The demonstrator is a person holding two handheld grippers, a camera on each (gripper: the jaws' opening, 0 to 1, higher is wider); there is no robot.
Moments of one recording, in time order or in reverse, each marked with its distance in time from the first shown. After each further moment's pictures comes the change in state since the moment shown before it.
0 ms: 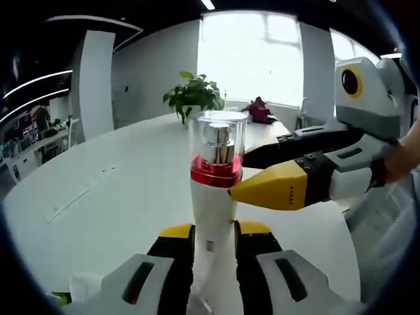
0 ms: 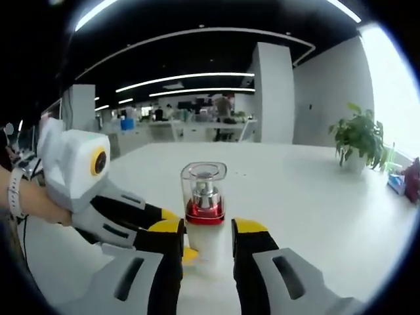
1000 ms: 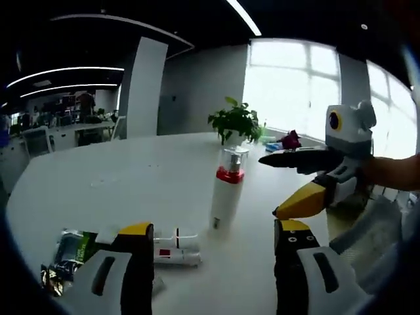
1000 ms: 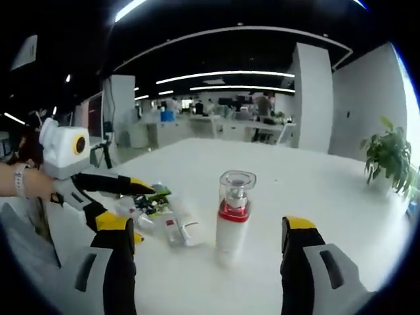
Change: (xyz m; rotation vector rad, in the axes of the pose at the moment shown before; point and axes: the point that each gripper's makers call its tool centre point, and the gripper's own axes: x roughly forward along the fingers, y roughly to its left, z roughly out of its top) left arm -0.109 -0.006 0.003 -0.205 -0.141 0.251; right arm -0.038 0.029 0.011 -0.112 0.019 0.271
